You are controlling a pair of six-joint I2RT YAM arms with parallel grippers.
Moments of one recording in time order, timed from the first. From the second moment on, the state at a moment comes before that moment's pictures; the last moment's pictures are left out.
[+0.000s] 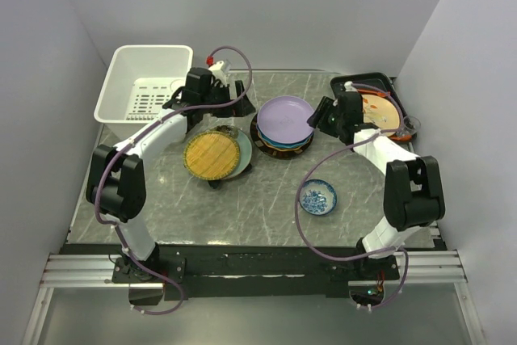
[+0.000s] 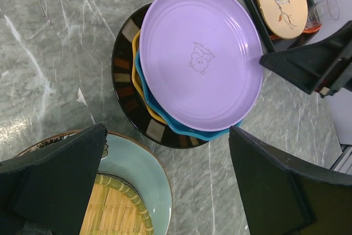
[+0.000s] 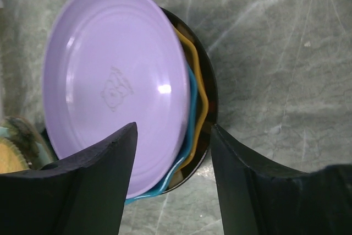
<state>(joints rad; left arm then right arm) -0.39 1.76 1.41 -0.16 0.35 -0.42 0.15 1.61 1.04 -0.04 -0.11 0.54</state>
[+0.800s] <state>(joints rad) -0.40 1.76 1.41 -0.16 0.36 -0.41 0.15 1.68 1.06 -0.04 -0.12 0.56</state>
